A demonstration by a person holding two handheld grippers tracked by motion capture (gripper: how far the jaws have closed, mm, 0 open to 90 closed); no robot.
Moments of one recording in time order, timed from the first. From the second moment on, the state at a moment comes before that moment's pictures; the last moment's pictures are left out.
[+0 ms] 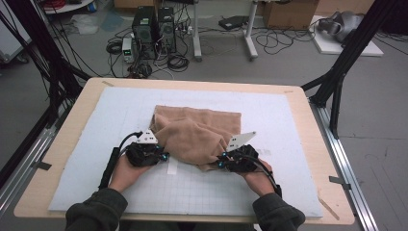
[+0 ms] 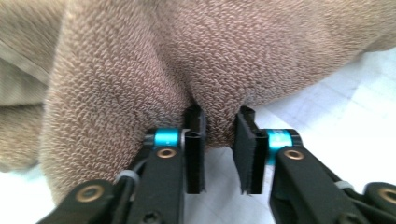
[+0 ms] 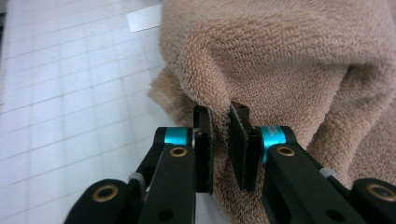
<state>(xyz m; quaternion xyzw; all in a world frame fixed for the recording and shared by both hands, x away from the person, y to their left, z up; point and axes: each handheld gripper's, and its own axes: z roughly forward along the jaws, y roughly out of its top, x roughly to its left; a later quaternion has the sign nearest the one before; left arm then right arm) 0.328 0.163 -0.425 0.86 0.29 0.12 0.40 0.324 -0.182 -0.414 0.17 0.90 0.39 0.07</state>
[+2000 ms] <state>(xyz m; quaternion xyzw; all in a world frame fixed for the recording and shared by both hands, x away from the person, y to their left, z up) 0.341 0.148 -0.406 0.87 0.28 0.07 0.41 0.325 -0.186 -0.379 0.22 0.88 0.42 0.10</state>
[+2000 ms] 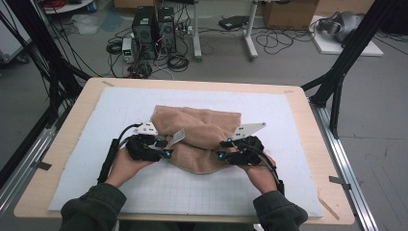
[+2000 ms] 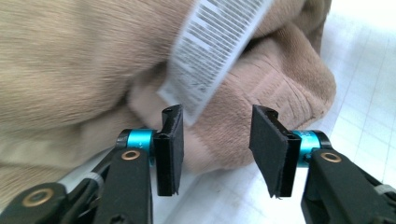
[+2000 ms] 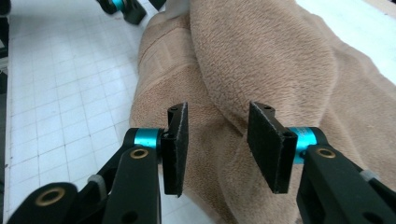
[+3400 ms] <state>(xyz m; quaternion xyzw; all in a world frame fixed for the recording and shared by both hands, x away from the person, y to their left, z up) 0.277 0.114 -0.384 0.89 0.17 0.02 0.43 0.315 -0.184 -0.382 0.20 0.88 0.43 0.08</state>
